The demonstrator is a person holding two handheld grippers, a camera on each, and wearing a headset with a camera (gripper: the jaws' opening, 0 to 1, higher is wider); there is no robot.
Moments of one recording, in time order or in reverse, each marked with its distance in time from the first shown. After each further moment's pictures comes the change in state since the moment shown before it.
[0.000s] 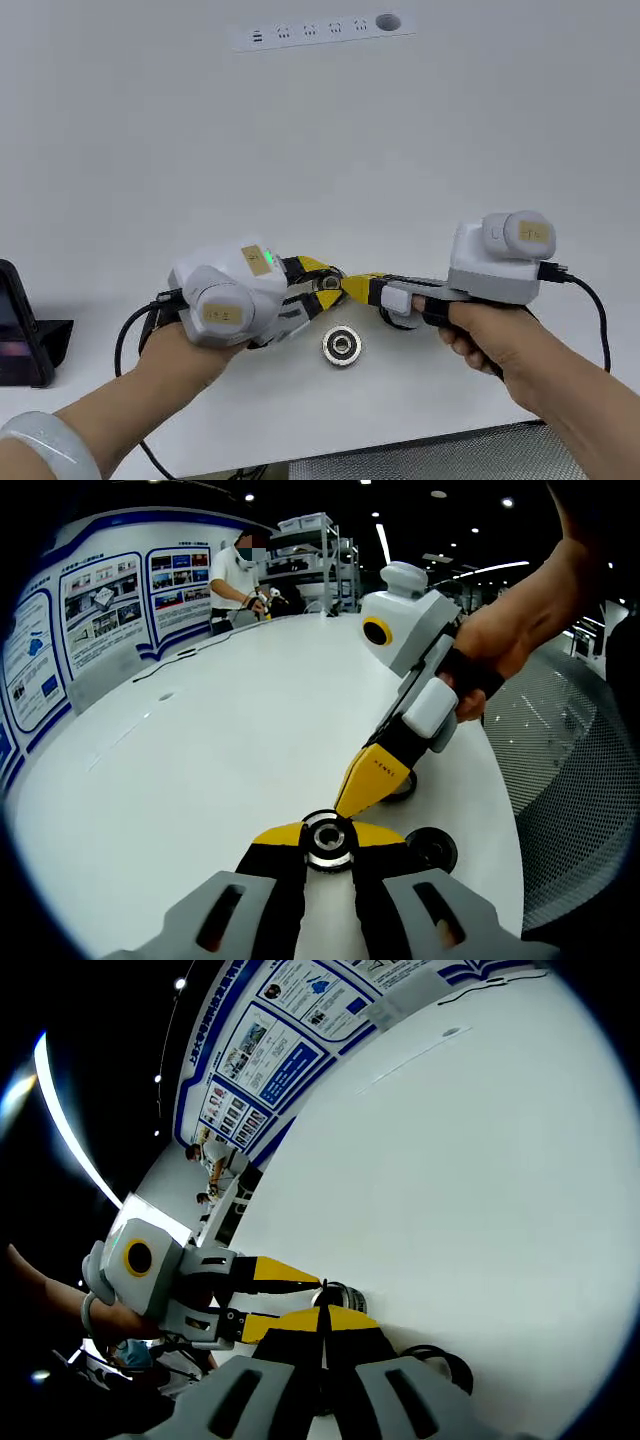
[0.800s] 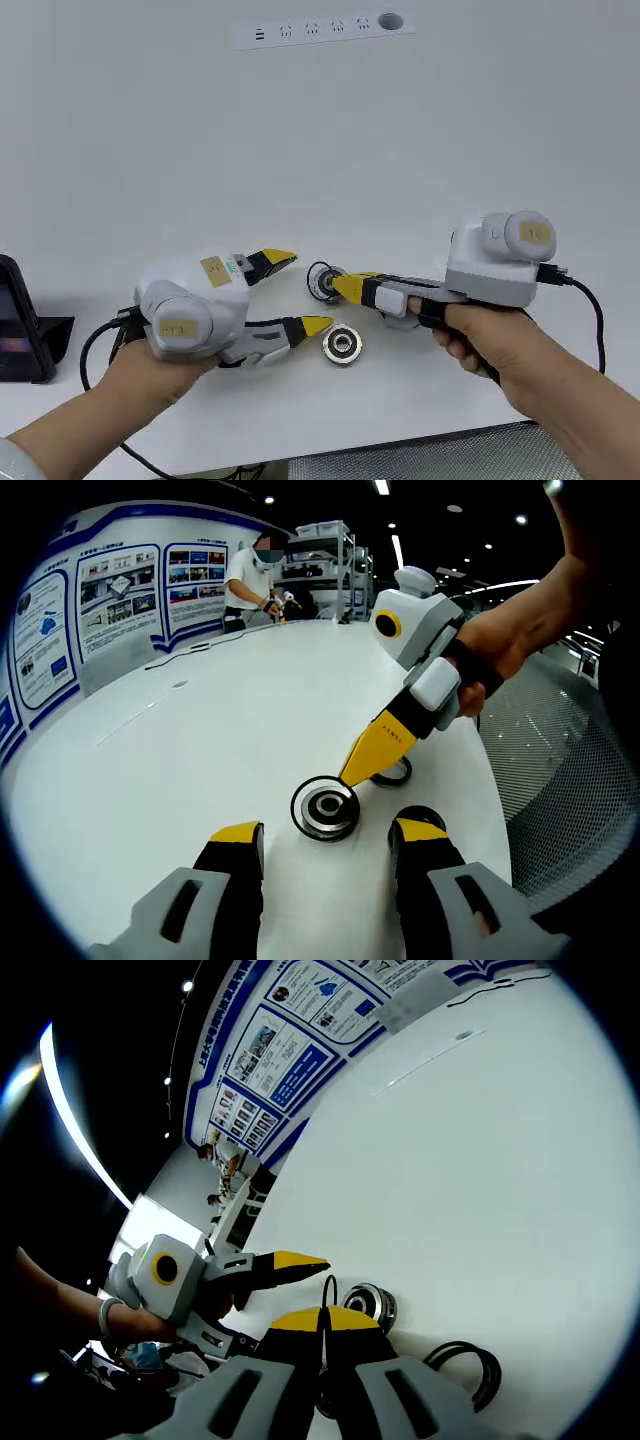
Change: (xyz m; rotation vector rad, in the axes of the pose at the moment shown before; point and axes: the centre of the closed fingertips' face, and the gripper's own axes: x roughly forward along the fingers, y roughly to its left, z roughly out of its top) left arm -0.020 0.001 -0.016 -0.081 -0.031 0.009; right arm -0.002 0.025 0.002 -0.005 -0.015 0.054
